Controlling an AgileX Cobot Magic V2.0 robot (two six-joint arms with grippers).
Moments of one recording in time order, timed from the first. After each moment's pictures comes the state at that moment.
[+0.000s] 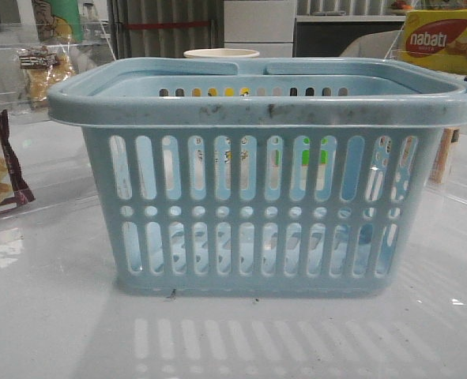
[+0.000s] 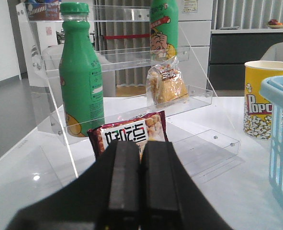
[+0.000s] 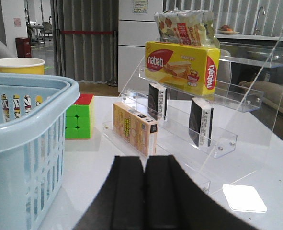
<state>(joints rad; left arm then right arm) -0.01 -0.01 0.00 -0.05 0.03 0.08 -0.02 -0.01 0.02 -0.03 -0.02 0.04</state>
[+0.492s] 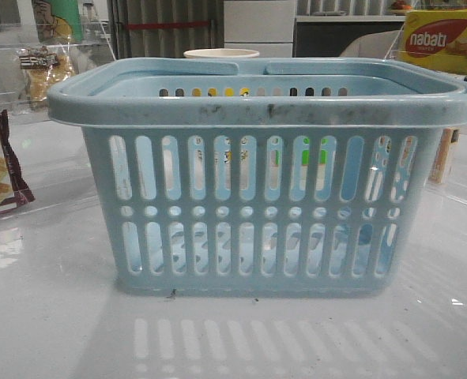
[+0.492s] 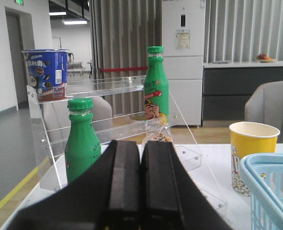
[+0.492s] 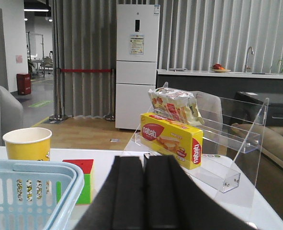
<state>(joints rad) -0.01 0.11 -0.47 -0.05 0.32 0.08 -0.02 0.06 -0.45 -0.03 0.27 0.04</state>
